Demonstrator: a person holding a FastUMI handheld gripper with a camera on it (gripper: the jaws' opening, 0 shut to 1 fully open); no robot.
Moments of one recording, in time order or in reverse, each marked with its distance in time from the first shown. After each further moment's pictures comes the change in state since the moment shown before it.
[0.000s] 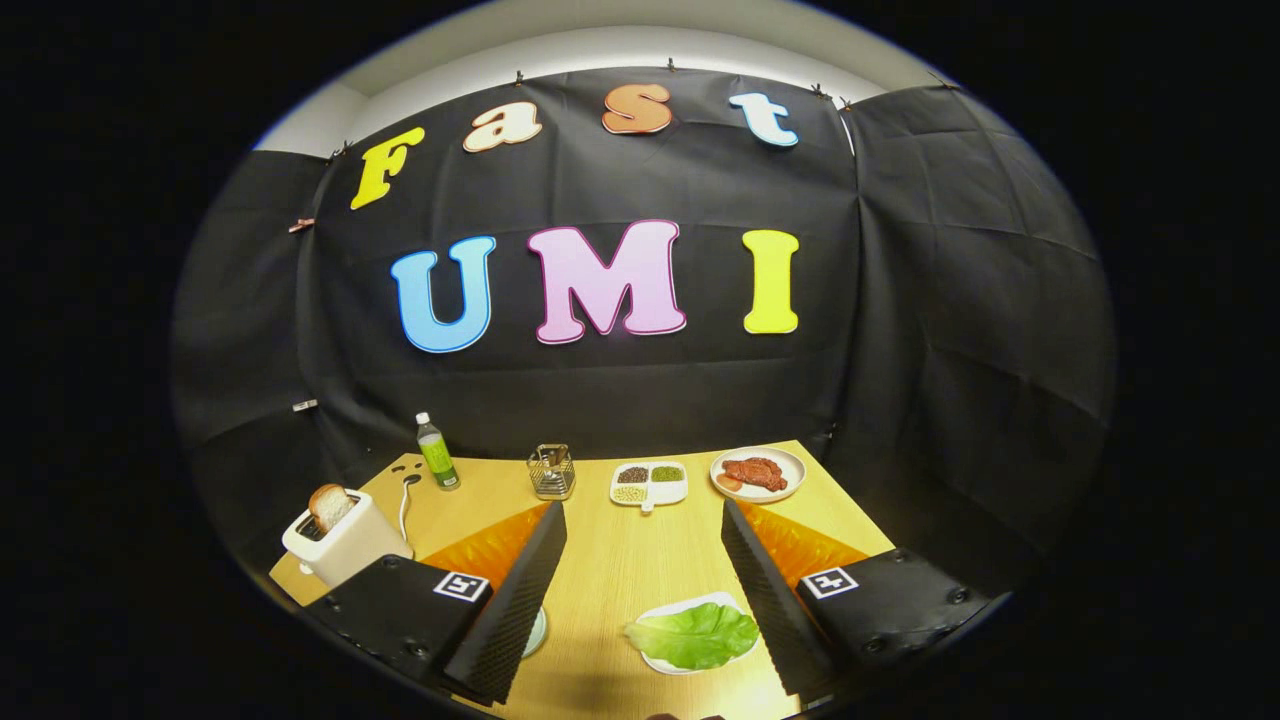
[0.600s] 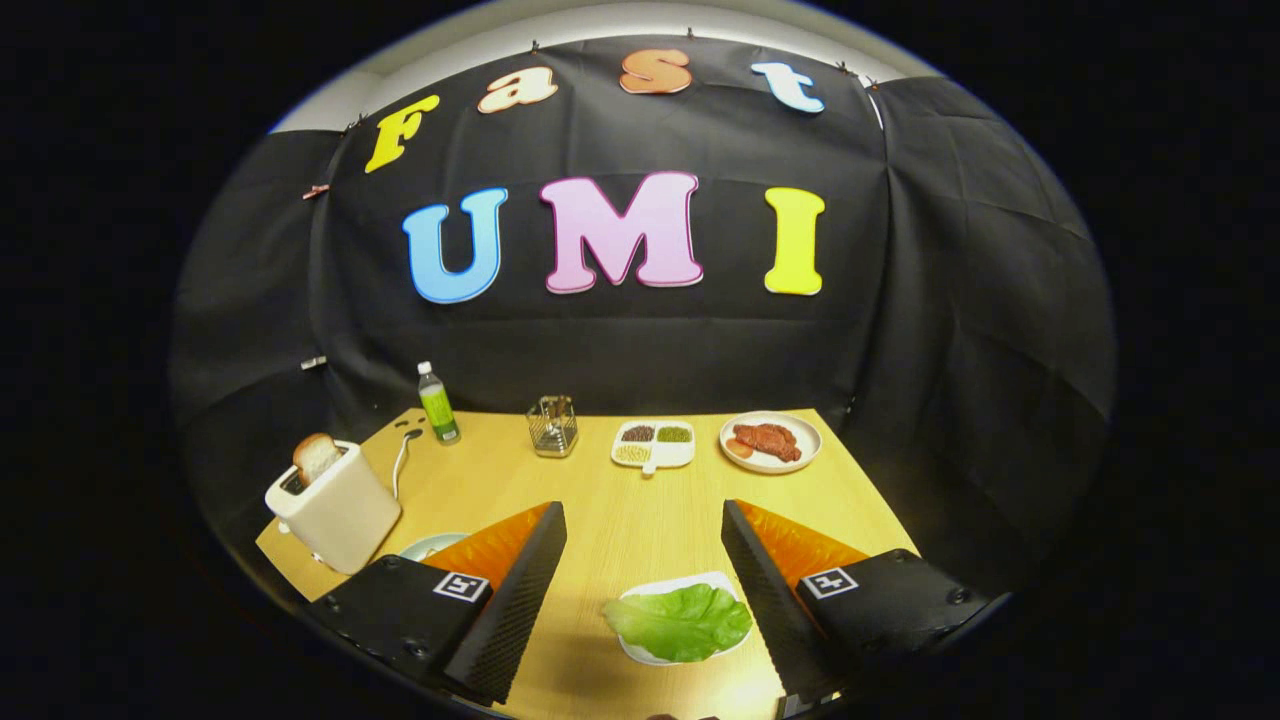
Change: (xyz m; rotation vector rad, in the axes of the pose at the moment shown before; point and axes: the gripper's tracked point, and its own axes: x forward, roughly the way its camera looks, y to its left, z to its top) arm 0.031 -0.022 -0.074 -0.047 0.163 0.074
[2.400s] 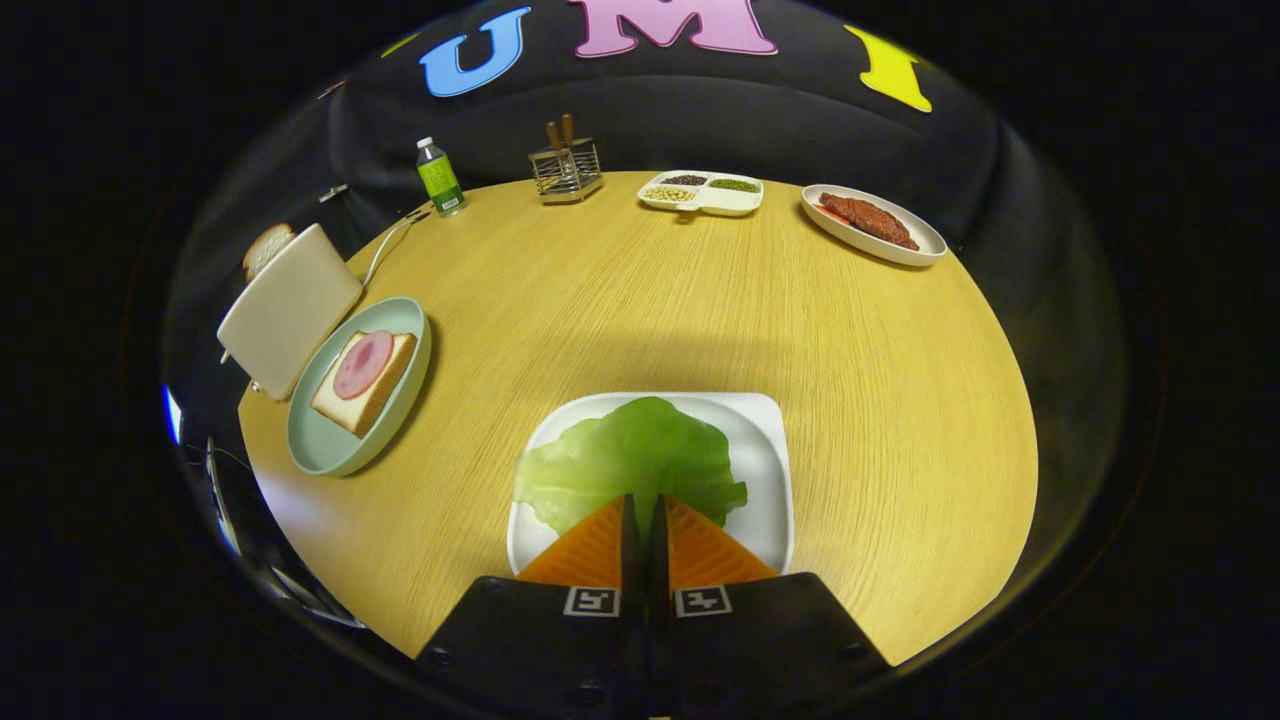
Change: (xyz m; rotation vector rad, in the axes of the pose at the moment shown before) arm 0.079 -0.038 -0.208 -0.105 0.575 0.199
